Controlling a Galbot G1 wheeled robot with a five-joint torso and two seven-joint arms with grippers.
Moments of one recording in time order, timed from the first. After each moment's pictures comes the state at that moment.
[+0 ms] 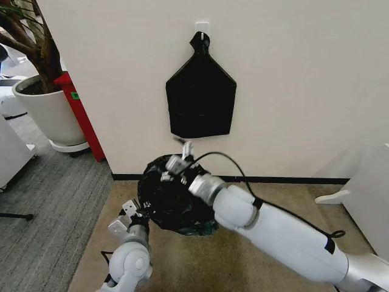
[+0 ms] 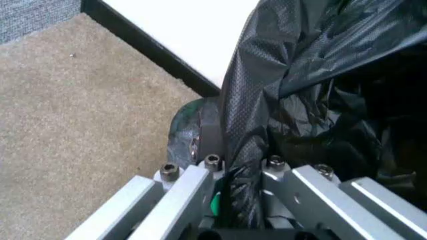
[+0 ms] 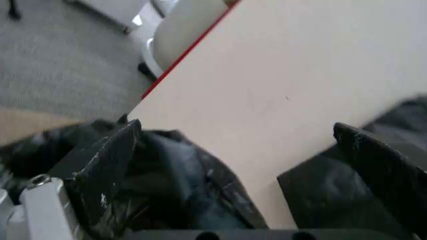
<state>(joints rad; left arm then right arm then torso) 1.37 -1.31 -0.30 -2.00 -0.87 0.13 -0.57 -0.51 1.04 -0.54 1.96 -0.09 -0.40 0.01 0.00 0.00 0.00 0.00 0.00</state>
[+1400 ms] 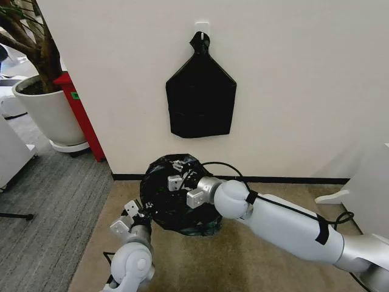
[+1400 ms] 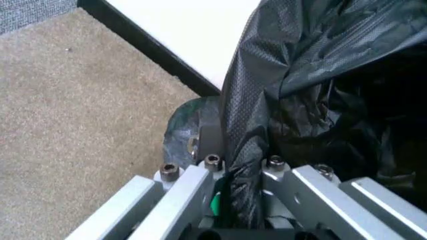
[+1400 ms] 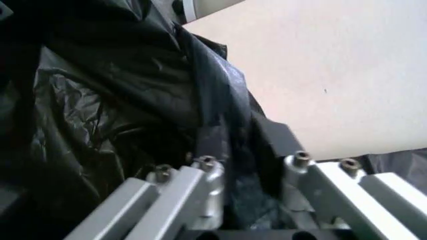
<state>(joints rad) 1.38 -1.34 -0.30 -2.01 -0.86 0.13 -0.58 -0.38 1.01 -0.61 1.81 -0.40 -0.34 -0.23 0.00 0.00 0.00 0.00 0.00</state>
